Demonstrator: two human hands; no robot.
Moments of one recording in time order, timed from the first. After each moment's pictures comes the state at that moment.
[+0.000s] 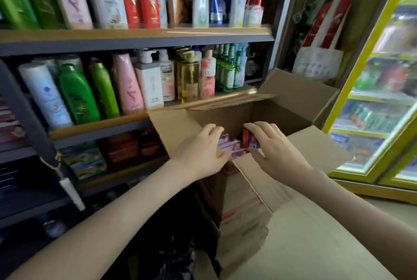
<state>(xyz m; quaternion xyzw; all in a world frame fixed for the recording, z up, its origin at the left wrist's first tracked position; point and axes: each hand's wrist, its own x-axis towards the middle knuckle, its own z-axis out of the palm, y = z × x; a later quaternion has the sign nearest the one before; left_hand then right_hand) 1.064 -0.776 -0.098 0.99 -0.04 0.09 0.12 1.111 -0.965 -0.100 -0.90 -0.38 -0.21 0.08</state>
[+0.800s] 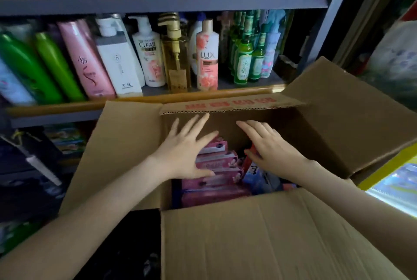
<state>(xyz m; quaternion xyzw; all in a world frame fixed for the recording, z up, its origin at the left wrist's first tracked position) 1.272 -0.797 -0.171 1.00 0.03 -0.04 -0.06 1.414 -1.001 -0.172 -0.82 -0.56 -0.06 0.09</state>
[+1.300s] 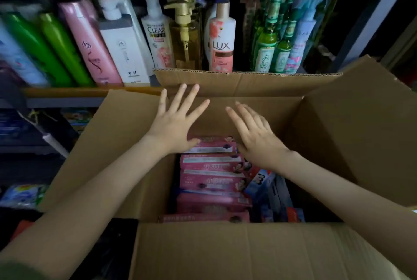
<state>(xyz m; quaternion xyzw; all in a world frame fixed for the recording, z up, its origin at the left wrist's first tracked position) 1.319 -0.755 -0.181 0.97 0.17 0.03 -0.15 1.467 -0.942 -0.197 -0.79 -0.61 -0.05 0.07</state>
